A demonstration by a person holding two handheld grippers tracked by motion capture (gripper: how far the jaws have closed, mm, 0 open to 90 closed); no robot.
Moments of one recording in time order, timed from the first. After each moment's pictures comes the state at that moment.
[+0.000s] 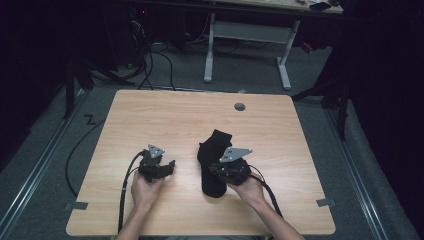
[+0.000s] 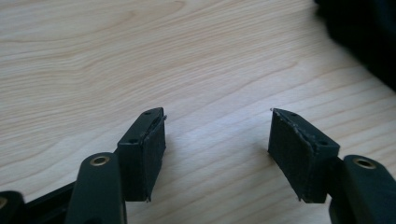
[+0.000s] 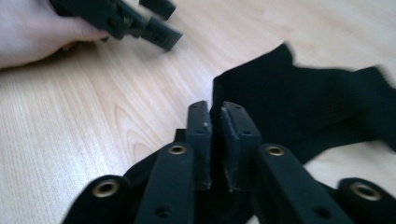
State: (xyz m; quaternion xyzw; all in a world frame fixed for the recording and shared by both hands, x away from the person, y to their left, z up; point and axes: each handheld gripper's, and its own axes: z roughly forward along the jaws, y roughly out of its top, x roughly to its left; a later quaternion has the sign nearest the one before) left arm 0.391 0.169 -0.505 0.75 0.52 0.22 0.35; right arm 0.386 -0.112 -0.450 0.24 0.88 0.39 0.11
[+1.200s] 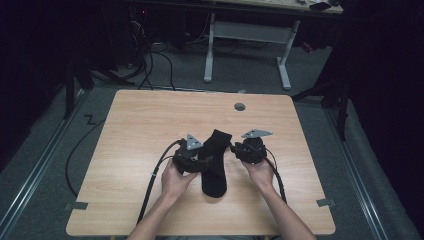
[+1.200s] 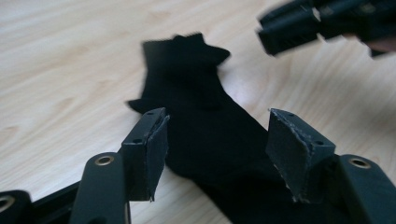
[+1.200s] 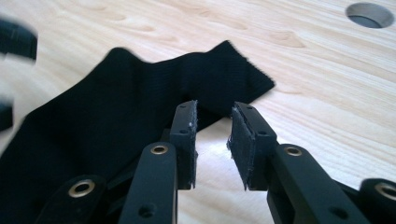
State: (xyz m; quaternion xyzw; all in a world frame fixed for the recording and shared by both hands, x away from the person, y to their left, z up) left arm 0.400 0.067 -0.447 0.81 0.40 0.17 0.39; right arm 0.453 -0.163 -0.454 0.41 0.81 0.39 0.16
